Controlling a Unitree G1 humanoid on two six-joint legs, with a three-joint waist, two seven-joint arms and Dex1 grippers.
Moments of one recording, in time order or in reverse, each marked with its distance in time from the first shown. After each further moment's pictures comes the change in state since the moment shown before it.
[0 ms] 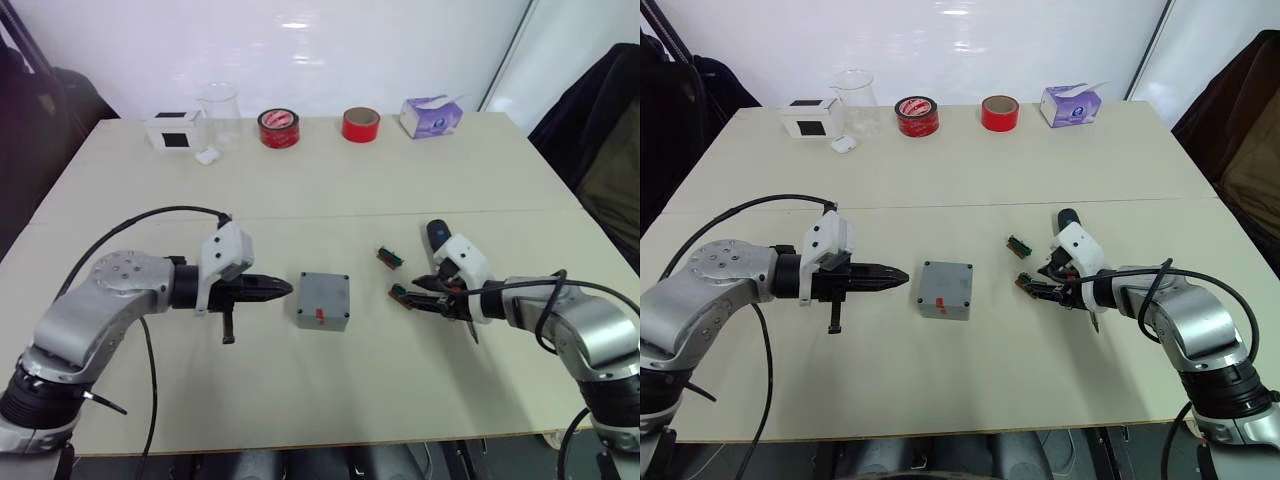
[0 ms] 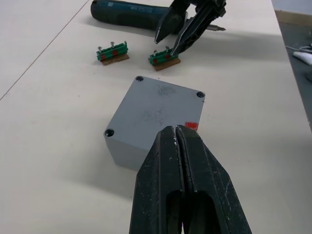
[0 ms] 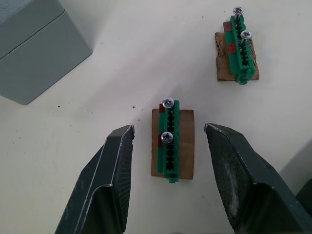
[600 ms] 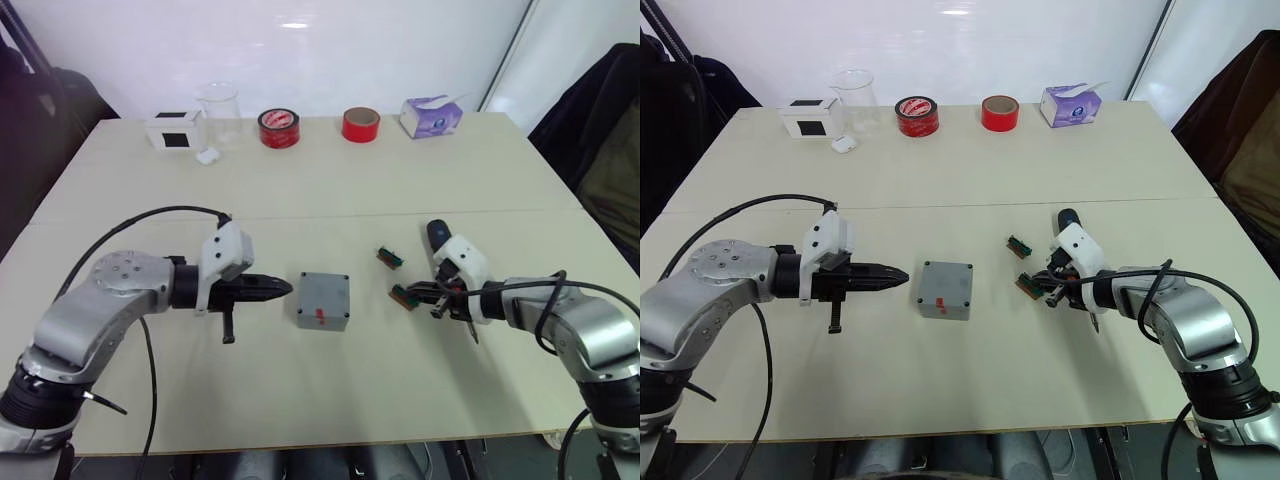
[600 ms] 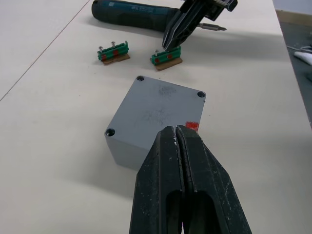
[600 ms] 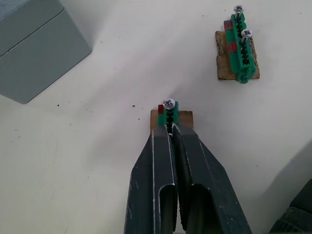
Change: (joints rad) left arm 0.000 0.000 0.000 0.000 0.000 0.000 0.003; right arm 0.004 0.000 0.001 0.001 -0.002 -0.003 0.000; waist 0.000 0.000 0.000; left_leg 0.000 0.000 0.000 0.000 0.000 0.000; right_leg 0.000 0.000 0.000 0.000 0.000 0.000
